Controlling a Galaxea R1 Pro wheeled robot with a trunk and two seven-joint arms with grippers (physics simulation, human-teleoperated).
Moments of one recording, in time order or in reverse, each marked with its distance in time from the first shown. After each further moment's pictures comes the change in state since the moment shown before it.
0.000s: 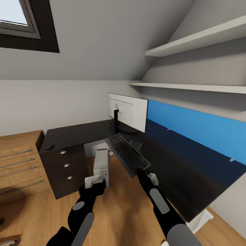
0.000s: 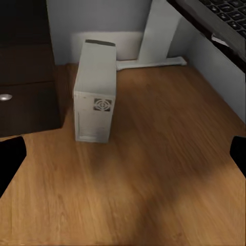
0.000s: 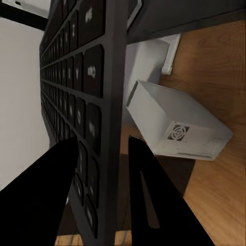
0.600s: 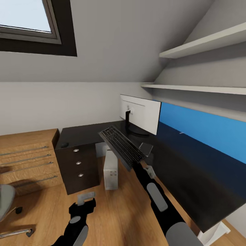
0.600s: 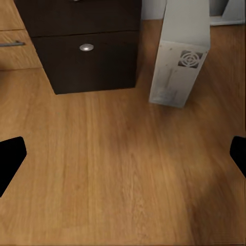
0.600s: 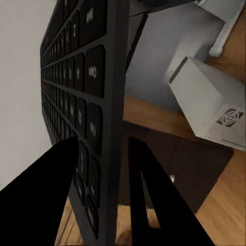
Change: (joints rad) left arm 0.000 0.064 0.029 0.359 0.003 -0.173 -0.010; right arm 0.000 0.000 0.096 -0.134 -0.004 0.007 -0.042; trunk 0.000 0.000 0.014
